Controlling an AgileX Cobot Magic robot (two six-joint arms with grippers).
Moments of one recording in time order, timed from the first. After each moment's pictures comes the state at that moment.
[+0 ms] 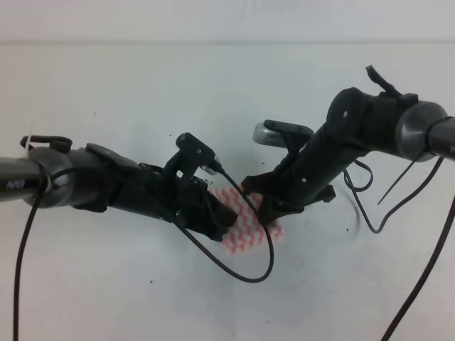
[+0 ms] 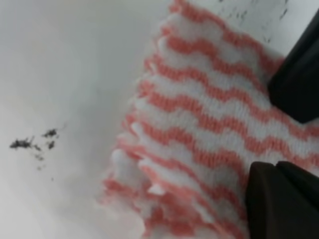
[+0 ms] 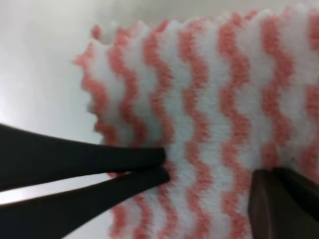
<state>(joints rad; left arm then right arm) -0.39 1.97 -1.12 -1.21 0.69 1.66 0.45 2.08 -1.51 0.56 0.85 -0.08</state>
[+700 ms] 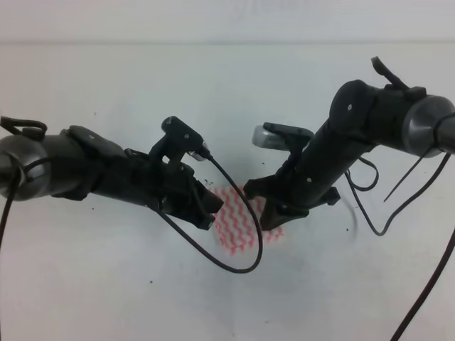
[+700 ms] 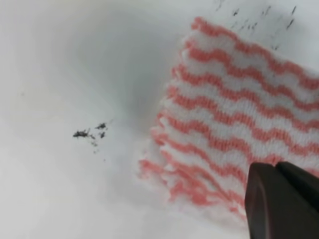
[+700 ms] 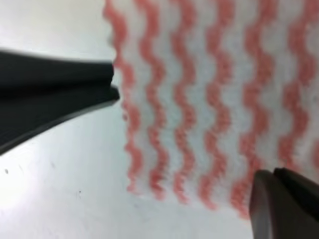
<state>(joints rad) -0.36 1.89 -1.12 -1.07 0.66 1.54 0.45 2.06 -1.51 0.54 0.93 -0.08</state>
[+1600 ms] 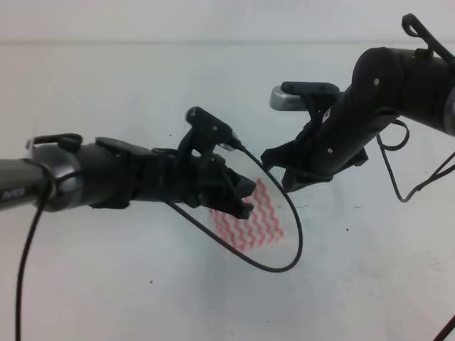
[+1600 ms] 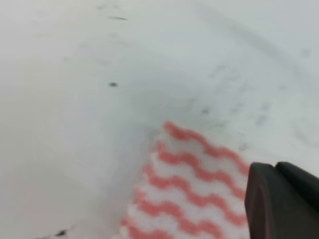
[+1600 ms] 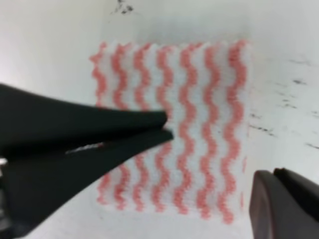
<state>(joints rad) -0.46 1.91 -1.13 -1.39 0.56 1.72 0.45 1.93 -1.51 0.36 0.92 0.03</state>
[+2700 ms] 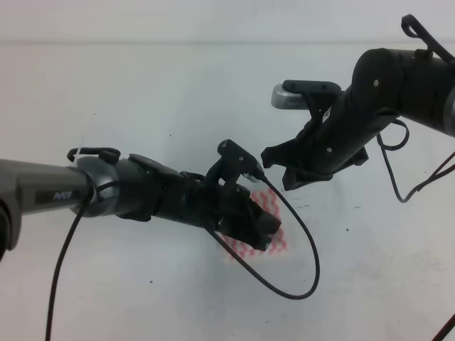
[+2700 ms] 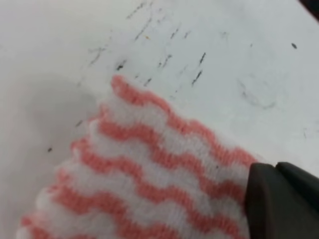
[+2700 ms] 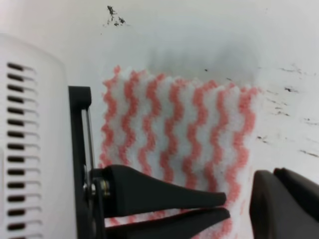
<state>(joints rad) -0.52 2.03 -1.18 -1.38 0.66 1.72 0.45 1.91 -1.51 0.30 0.89 0.08</state>
